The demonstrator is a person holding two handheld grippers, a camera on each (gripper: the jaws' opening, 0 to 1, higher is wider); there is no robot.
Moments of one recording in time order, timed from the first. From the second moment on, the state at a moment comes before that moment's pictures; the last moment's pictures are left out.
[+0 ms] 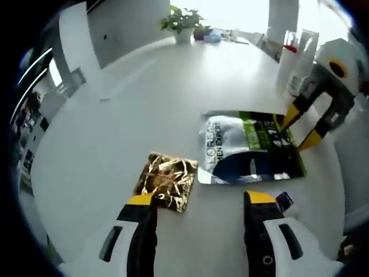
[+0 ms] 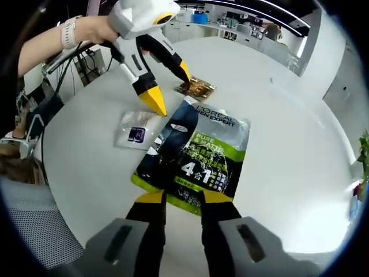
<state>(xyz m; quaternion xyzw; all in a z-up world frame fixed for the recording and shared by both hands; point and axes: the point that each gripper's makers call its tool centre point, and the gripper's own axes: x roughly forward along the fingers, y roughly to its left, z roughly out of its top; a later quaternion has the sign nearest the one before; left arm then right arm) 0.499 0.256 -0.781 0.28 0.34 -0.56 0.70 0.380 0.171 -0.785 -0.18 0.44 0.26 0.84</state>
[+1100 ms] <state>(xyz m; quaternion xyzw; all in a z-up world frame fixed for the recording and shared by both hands) 0.474 0.237 -0.772 0.11 0.46 -0.52 0.71 0.373 0.172 -0.787 -0.17 0.44 0.25 0.84</state>
